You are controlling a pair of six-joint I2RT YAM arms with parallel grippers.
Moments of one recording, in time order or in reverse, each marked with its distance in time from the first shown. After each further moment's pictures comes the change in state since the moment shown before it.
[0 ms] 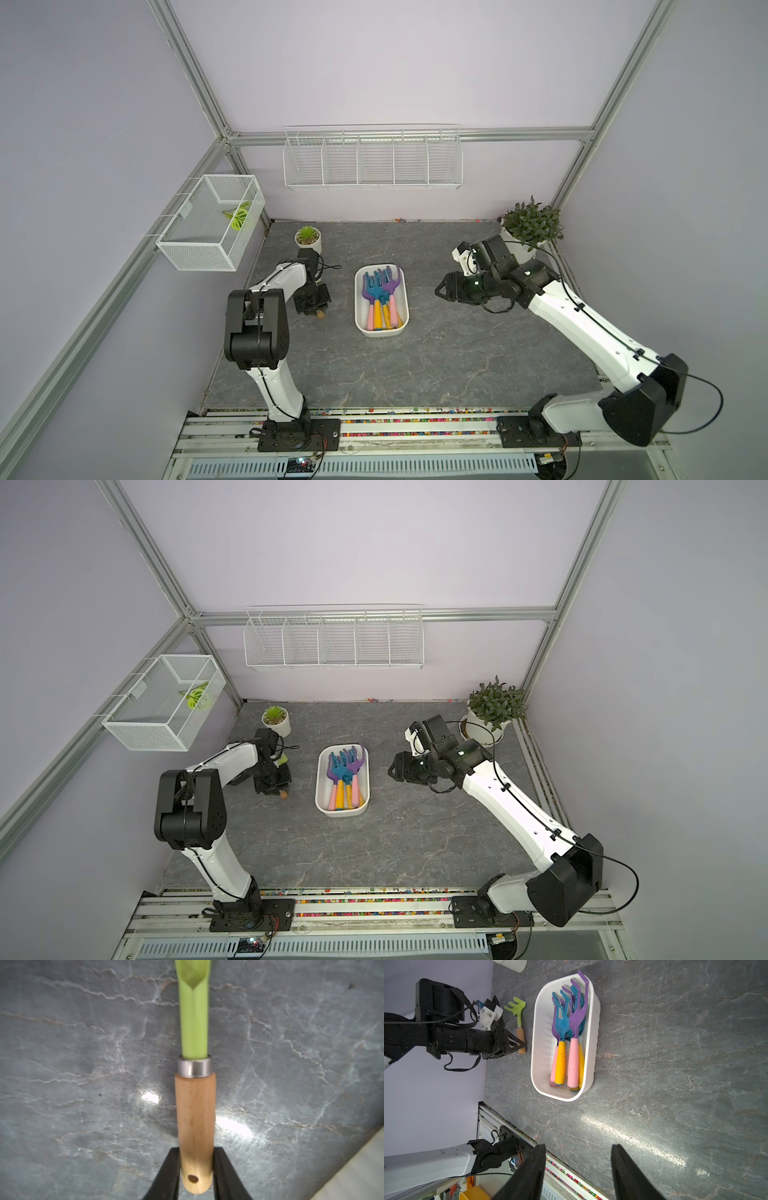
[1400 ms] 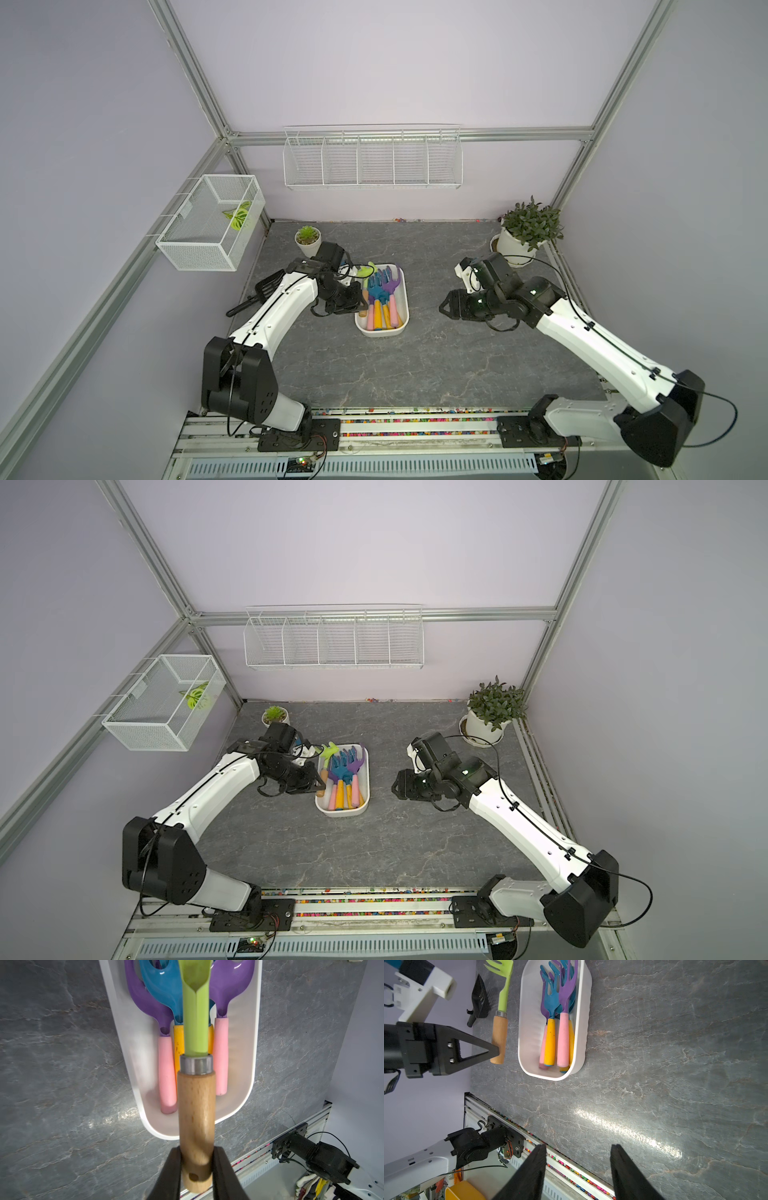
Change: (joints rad) left arm -0.285 -0.323 -0.004 -0.129 0.415 0.039; right arm 0.071 -0.113 -0.129 -0.011 0.072 0.037
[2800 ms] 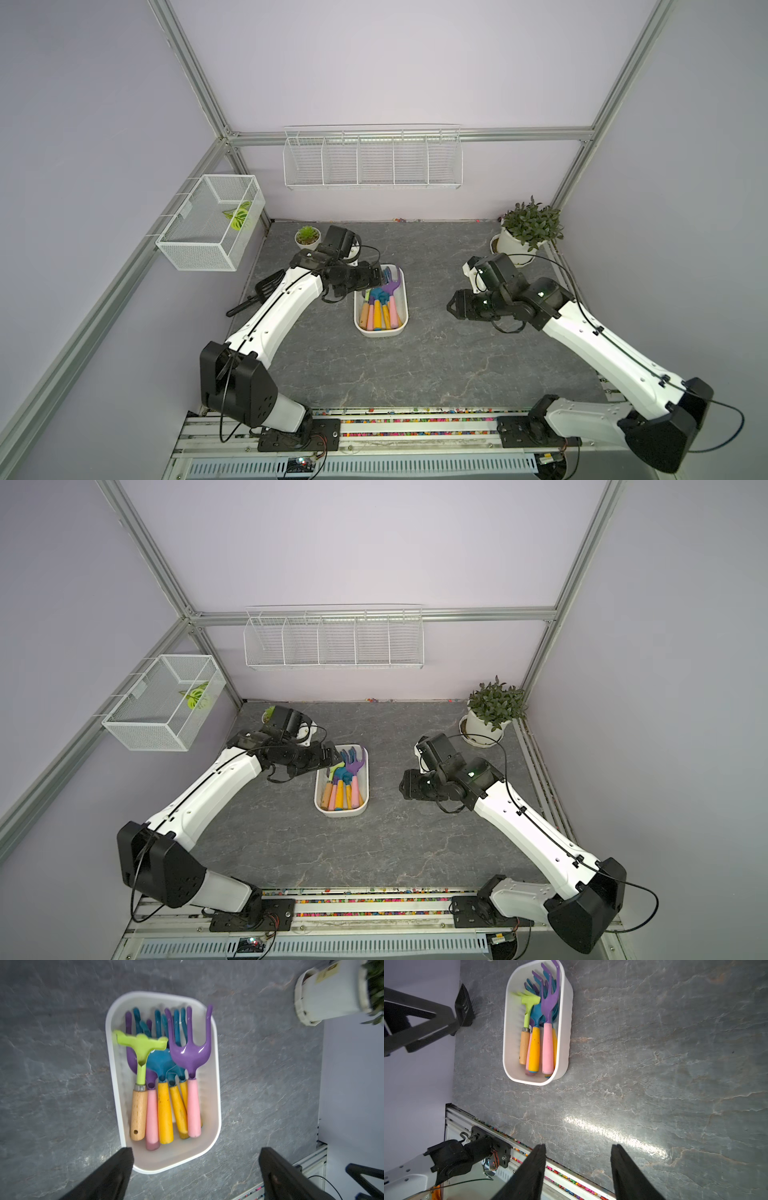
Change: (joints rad) left arm -0.082 -0.054 0.171 0.111 -0.182 -0.140; right arm 0.000 -0.031 0.043 -0.062 0.127 -0.027
